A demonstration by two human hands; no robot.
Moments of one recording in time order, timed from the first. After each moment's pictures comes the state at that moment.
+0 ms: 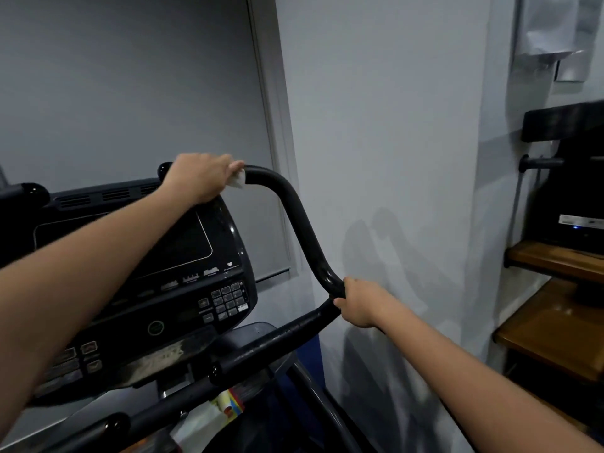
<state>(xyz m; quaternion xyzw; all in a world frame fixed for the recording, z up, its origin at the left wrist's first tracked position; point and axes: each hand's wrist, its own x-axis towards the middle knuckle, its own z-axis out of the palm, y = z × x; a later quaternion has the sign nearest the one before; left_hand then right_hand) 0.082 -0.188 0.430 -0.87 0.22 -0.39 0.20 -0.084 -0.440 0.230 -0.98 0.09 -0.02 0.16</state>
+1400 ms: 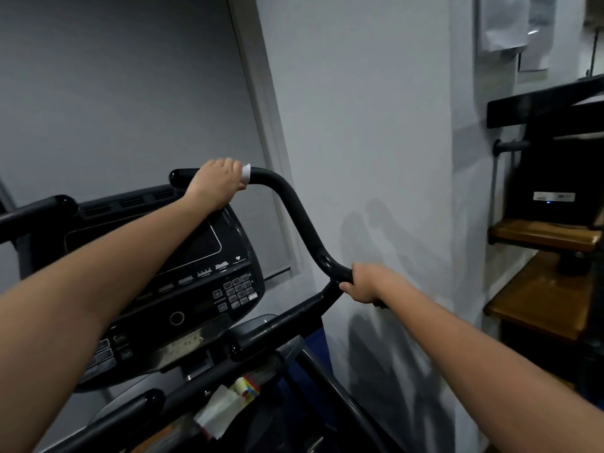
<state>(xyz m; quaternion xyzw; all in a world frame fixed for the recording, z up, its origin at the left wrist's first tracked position) 0.085 -0.199 0.418 -0.84 0.29 -0.41 0.22 -0.092 -0.453 0.226 -0.98 0.11 -0.01 0.14</state>
